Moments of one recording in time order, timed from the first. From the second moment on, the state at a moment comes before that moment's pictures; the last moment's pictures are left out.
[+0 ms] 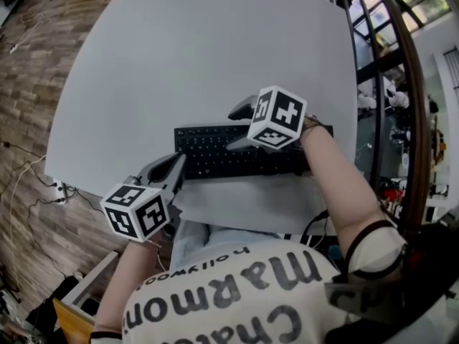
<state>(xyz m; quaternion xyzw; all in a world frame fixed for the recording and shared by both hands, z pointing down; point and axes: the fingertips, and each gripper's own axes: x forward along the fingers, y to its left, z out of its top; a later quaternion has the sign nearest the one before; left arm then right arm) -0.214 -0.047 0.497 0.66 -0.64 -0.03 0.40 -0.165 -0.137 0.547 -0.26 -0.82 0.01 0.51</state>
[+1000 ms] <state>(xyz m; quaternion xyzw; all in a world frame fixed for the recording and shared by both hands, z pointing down) -0.216 -0.047 0.504 0.65 -0.63 -0.03 0.41 -0.155 -0.135 0.570 -0.29 -0.75 -0.02 0.59</state>
